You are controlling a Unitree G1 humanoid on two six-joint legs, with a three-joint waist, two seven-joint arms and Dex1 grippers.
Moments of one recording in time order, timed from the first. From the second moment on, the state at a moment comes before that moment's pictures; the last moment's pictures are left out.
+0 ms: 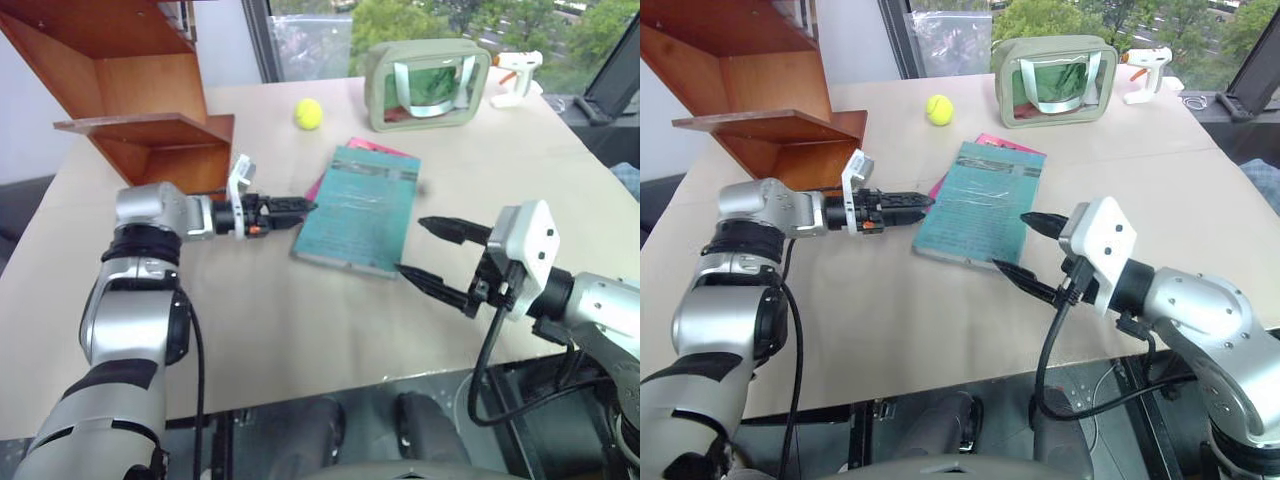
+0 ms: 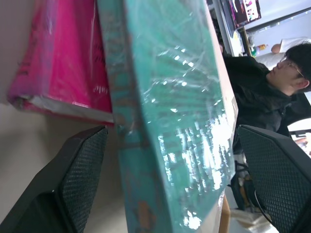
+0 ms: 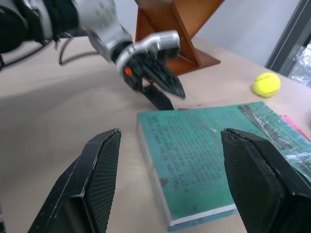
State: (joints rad) left arm -1.07 0.59 0.00 0.94 -0.46 1.16 -1.18; right arm -0.24 -0.58 -0.20 -0.99 0.69 0.95 0.57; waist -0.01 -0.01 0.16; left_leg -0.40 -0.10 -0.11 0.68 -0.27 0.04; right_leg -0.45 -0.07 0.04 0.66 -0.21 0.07
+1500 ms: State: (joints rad) left arm -0.74 0.31 0.78 0.34 -0.89 1.61 -0.25; right arm -0.23 -0.74 -0.13 -0.89 0.83 0.82 0.42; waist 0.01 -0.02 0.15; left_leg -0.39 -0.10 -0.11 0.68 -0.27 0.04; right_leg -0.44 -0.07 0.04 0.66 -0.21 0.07
